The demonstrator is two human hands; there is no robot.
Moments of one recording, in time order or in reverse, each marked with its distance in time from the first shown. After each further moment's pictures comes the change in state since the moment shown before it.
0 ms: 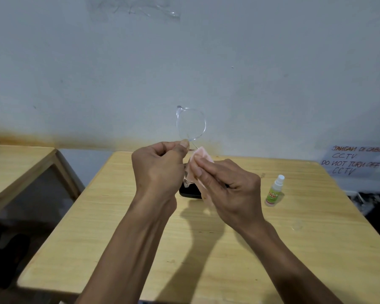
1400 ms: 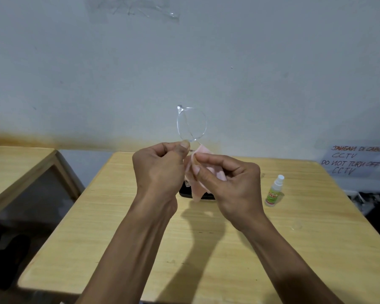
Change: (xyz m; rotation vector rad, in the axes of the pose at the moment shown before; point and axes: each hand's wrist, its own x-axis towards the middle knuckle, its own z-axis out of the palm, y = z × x) left_hand 0.002 -0.003 0.000 0.016 -0.003 -0.009; right_hand 0.015 -0.025 -0.006 0.490 -0.020 0.518
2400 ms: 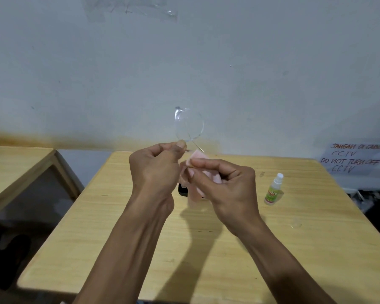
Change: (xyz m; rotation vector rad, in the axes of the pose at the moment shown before) left_hand 0.000 0.001 -0.002 0.006 0.028 -0.036; right_hand -0.009 0.000 0.004 -0.051 0.026 0.094
